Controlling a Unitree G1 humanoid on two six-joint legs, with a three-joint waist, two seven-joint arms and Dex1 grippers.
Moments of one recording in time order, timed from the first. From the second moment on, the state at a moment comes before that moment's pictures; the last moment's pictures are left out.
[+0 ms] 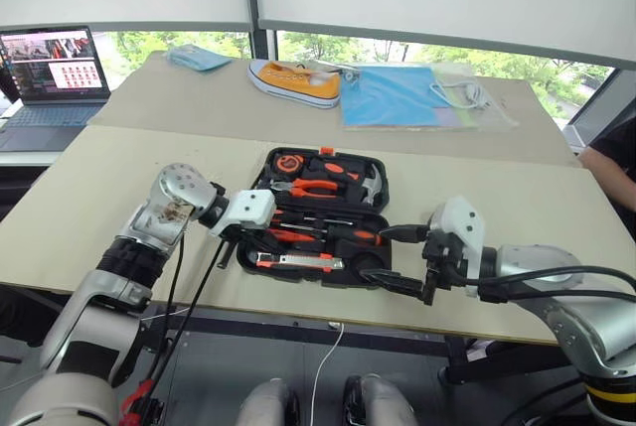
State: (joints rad) left arm -0.84 0.66 -0.37 0.44 -0.04 -0.07 -1.59; right arm -0.25 -0.78 -0.01 -0.60 0.63 0.79 0.76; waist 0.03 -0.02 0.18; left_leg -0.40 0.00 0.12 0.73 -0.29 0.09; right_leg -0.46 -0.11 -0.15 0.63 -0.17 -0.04
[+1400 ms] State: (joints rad) left arm -0.66 0.70 -0.12 -0.01 -0.39 0.44 -1.41; right arm -0.57 -0.75 0.14 0.30 0.21 0.51 0.86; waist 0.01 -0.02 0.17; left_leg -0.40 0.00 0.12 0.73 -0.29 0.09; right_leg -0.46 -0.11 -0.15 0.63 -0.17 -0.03
